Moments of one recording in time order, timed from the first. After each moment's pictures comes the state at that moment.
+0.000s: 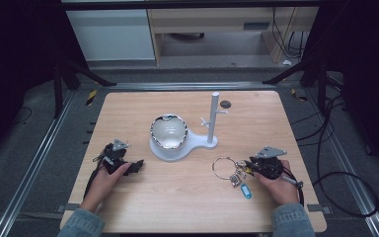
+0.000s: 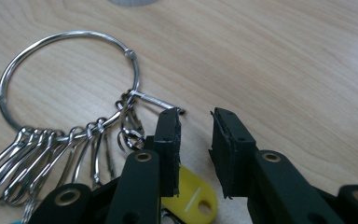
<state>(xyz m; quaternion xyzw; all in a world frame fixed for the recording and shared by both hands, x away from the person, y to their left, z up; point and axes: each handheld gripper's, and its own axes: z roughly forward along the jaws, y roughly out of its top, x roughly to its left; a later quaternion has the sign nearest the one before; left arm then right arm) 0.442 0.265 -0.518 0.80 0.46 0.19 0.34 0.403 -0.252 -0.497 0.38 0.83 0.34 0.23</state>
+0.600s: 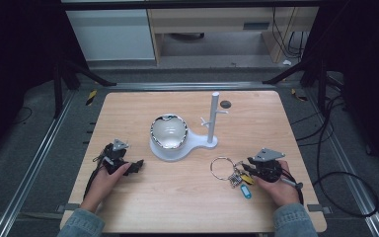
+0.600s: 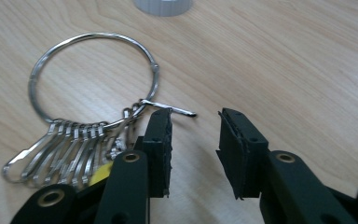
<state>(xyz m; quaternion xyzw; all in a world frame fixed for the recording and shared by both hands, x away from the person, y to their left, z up) 0.441 0.265 -0.518 0.80 0.46 0.19 0.34 0.398 -0.246 -0.492 0.35 0.84 0.35 0.23</state>
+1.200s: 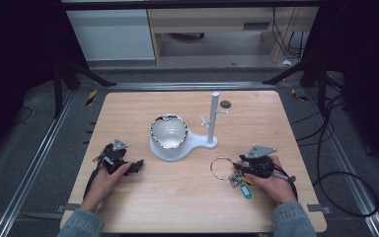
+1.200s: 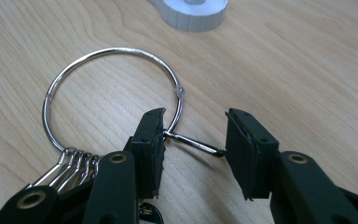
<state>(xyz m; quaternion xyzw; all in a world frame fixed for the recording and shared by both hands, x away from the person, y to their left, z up) 0.442 0.265 -0.518 0.80 0.46 0.19 0.34 0.415 -0.229 -0.498 0.31 0.86 0.37 0.20</state>
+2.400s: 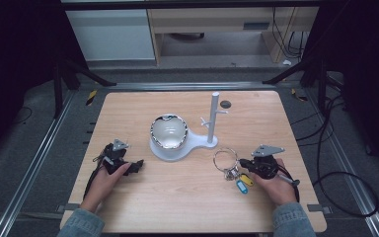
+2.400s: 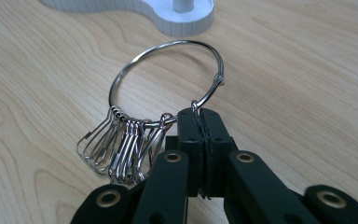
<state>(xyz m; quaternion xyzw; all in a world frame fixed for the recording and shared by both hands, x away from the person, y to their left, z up) 0.442 0.265 -0.518 0.80 0.46 0.19 0.34 0.402 -0.237 -0.483 0.37 0.82 0.39 0.17</state>
